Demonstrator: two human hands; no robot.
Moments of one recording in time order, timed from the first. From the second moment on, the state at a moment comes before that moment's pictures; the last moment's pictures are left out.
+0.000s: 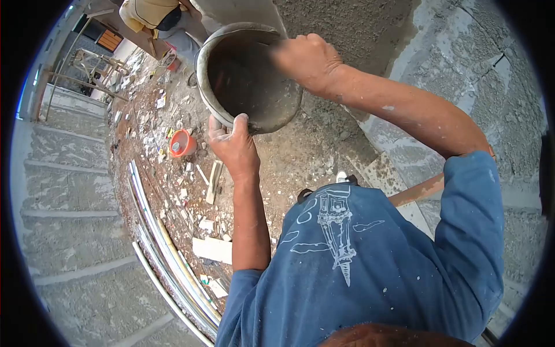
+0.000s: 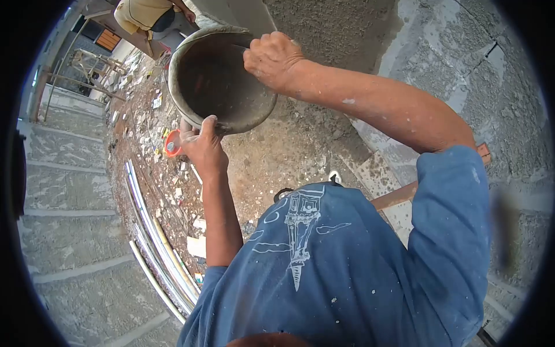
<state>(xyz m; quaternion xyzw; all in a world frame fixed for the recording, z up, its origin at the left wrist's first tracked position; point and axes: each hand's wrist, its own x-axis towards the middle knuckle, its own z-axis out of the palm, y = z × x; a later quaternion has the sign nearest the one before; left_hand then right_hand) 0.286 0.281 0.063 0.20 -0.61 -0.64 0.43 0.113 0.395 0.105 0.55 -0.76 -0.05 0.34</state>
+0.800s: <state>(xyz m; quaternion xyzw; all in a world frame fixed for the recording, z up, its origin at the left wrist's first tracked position) 0.326 0.286 0.089 0.22 -0.64 -0.59 0.44 0.089 0.395 0.079 0.57 -0.79 0.18 -0.11</state>
